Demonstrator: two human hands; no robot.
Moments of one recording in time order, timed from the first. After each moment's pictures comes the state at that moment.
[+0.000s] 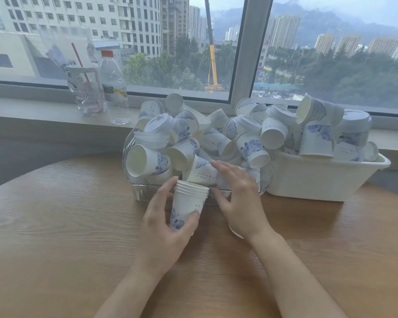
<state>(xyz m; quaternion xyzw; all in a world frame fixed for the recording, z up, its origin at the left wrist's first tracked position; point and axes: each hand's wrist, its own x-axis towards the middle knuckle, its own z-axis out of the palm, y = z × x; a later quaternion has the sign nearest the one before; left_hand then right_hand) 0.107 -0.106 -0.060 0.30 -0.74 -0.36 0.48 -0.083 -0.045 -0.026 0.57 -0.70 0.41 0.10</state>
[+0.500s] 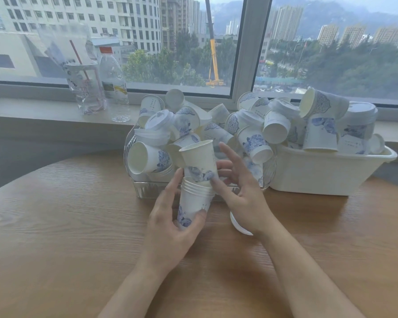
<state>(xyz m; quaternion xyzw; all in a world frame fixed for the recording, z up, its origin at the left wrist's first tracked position) 0.104 -0.101 -0.057 0.28 -0.75 -0.38 0.46 -0.068 -0.032 -0.005 0.55 -0.58 0.58 -0.14</state>
